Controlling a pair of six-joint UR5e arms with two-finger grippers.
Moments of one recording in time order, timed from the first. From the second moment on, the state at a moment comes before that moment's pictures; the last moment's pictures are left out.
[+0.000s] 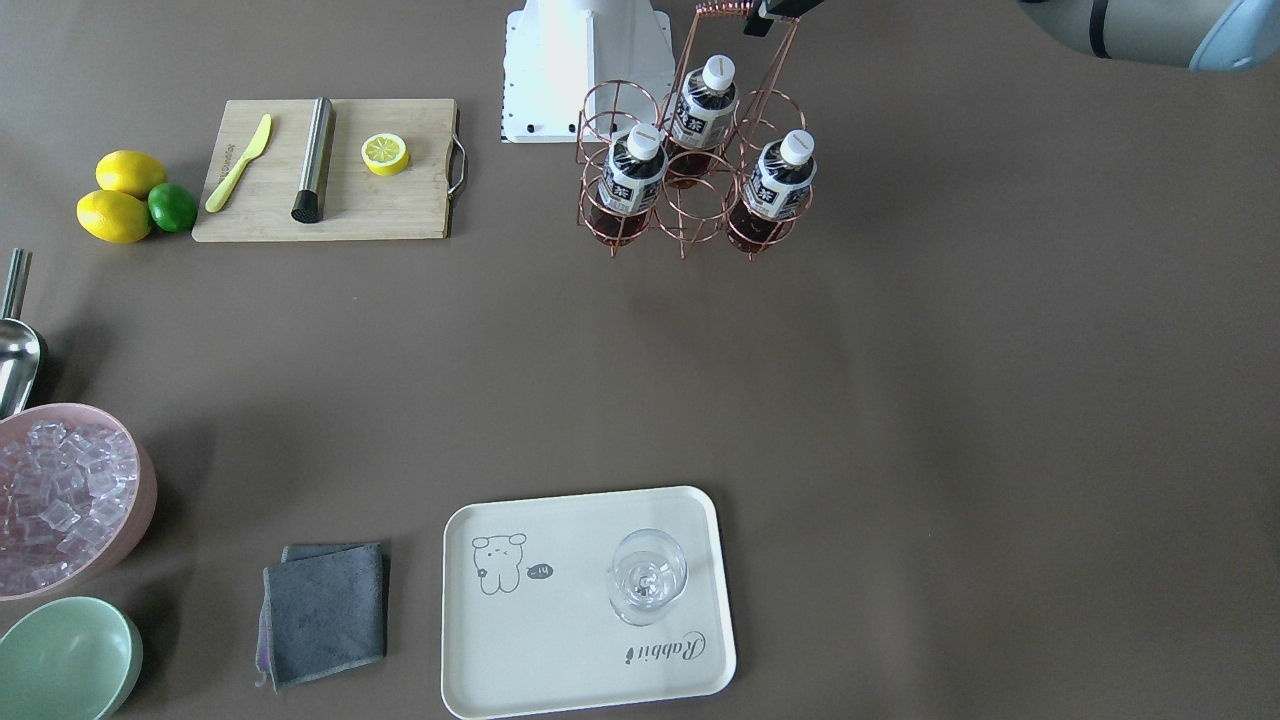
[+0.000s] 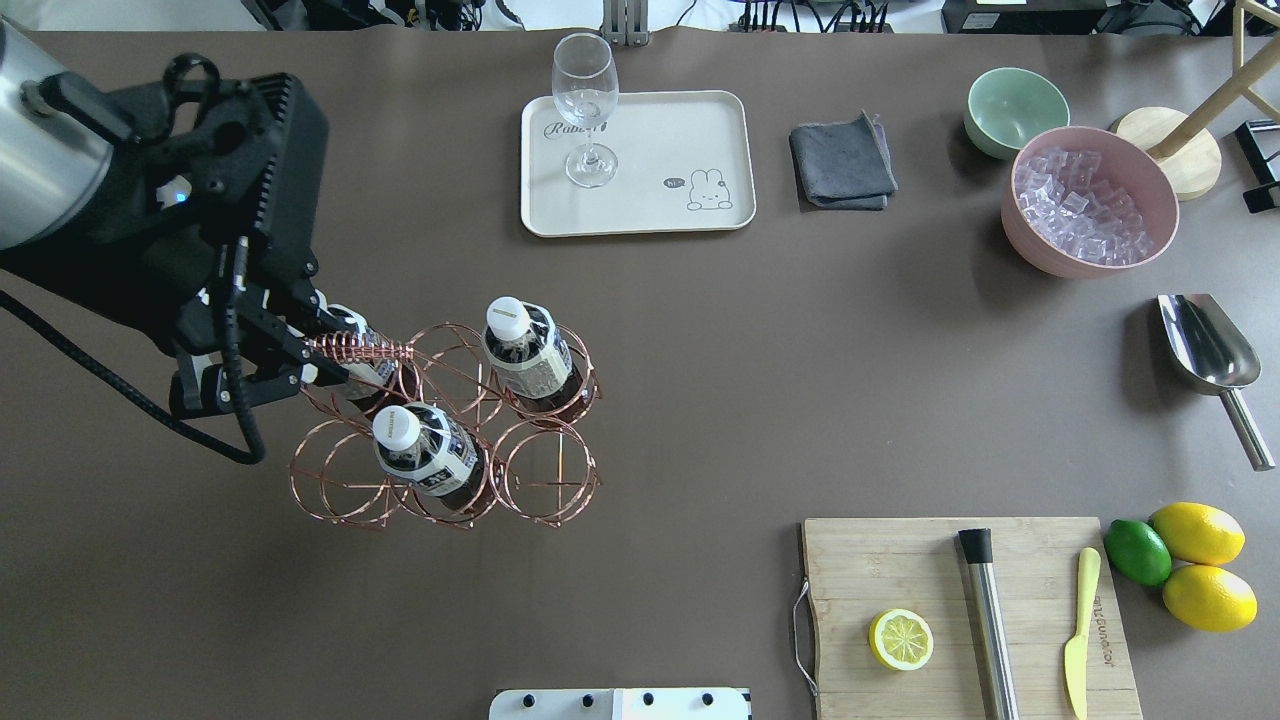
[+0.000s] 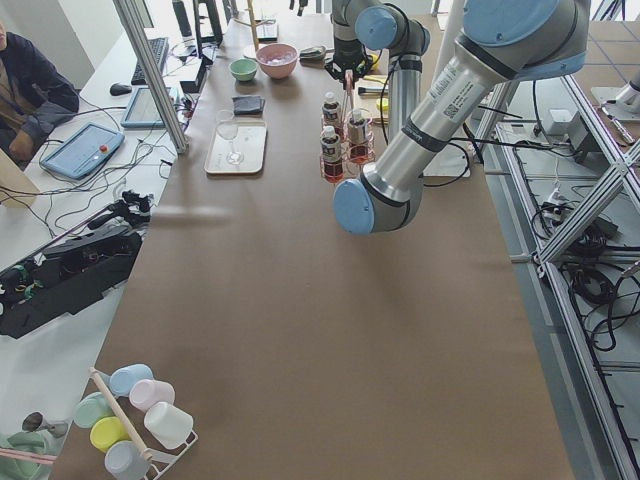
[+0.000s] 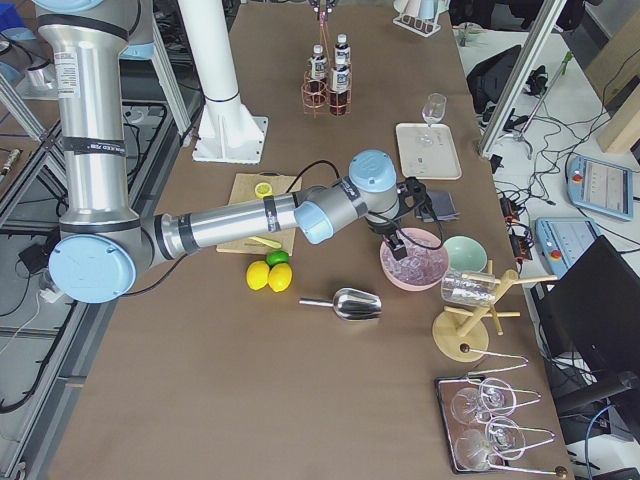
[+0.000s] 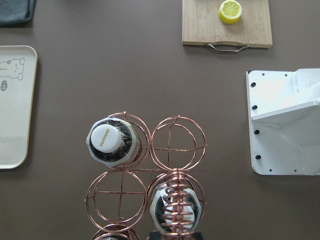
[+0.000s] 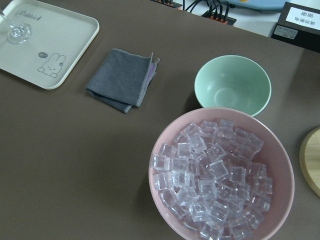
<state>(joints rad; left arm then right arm) -0.78 -2.34 -2.32 -0.90 -2.26 0.42 1.37 -1.53 1.80 -1.01 2.44 0.25</state>
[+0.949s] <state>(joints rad) -0.71 -2.42 -2.13 -1.03 -2.17 0.33 1.03 -1.50 1.82 -0.39 2.16 0.58</state>
